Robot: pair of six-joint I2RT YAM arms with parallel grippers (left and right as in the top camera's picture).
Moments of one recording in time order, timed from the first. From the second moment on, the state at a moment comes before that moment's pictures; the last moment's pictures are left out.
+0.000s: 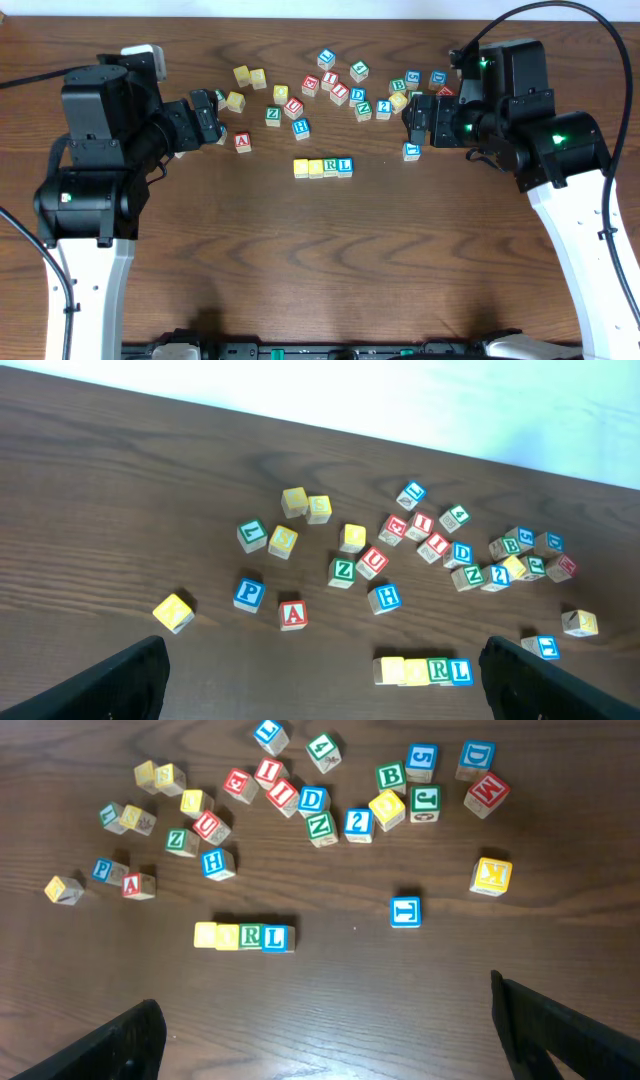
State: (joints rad) left arm 0.00 1.20 1.39 -0.83 0.14 -0.20; right arm 0.27 1.44 1.58 -1.03 -0.12 0.28
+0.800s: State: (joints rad) left arm 0.00 1.20 1.39 -0.84 0.14 -0.20; right arm 0.09 0.74 0.79 -0.30 -0.07 0.09
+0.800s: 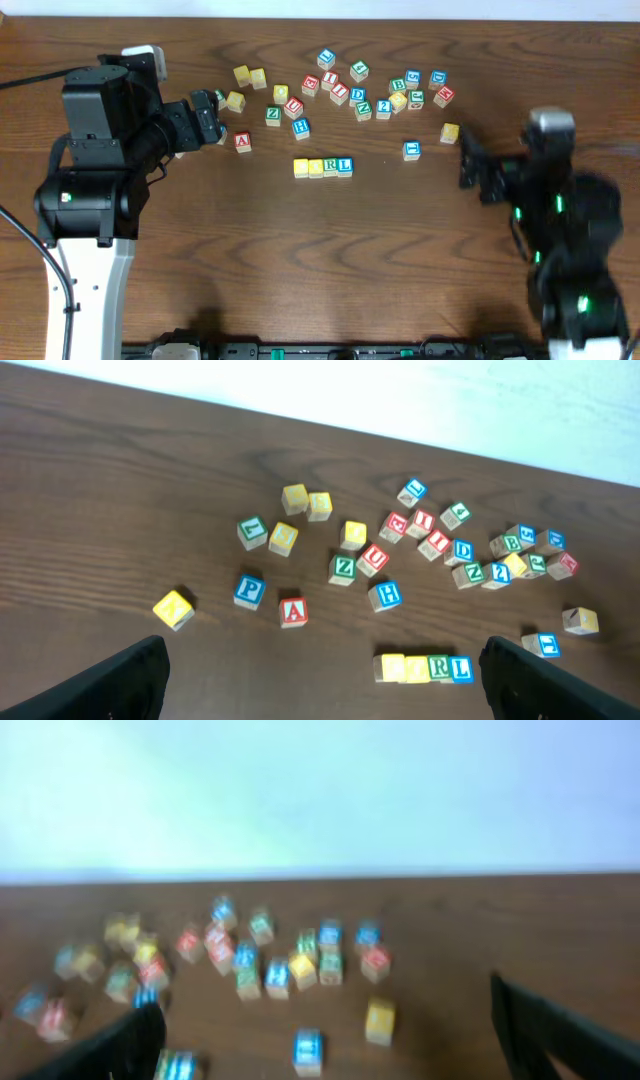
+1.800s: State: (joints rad) left arm 0.00 1.20 1.39 -0.84 0.14 -0.20; right arm 0.02 0.01 0.01 -0.06 -0.08 0.11
